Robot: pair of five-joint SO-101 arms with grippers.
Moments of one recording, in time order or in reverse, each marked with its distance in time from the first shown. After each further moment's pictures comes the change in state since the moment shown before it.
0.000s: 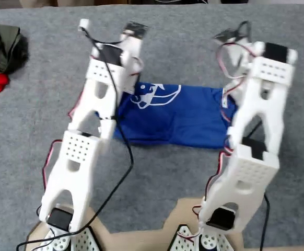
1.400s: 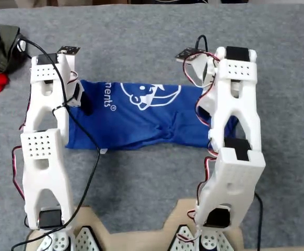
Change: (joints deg) left arm -25.5 -1.0 27.4 -7.6 -10.0; right arm -13.5 -2.8 14.8 2.0 2.4
